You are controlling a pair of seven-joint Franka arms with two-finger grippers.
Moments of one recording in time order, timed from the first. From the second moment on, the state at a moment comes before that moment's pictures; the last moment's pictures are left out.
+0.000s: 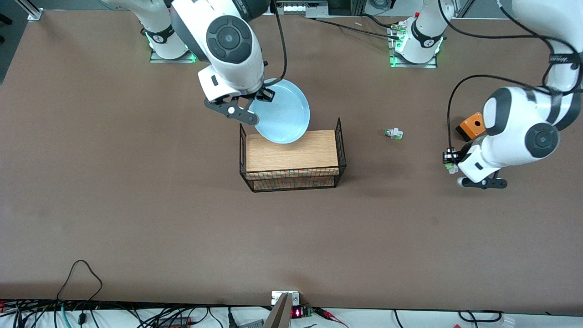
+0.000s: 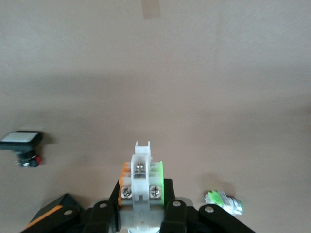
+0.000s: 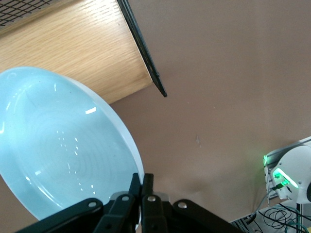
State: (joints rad) left arm 0.05 0.28 -0.06 -1.88 0.00 1.95 0.00; right arm 0.67 0.48 0.03 -1.18 0.13 1.40 1.08
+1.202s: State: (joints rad) left arm 0.03 0.22 -0.15 -1.65 0.00 1.68 -0.02; right arm 0.71 0.64 0.03 -1.22 0.04 1.64 1.08
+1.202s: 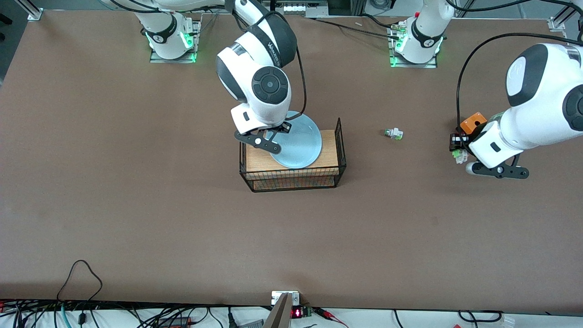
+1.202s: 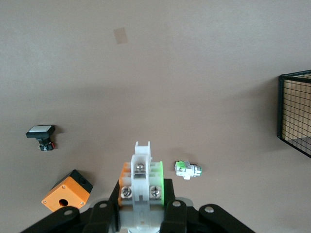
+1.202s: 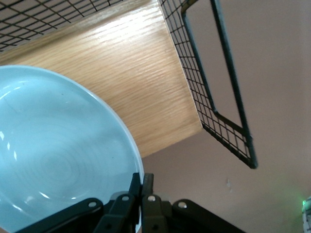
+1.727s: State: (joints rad) left arm 0.03 0.21 -0.18 -1.64 0.00 1.68 -0.05; right arm 0.71 0.68 0.02 -1.23 0.02 1.68 1.08
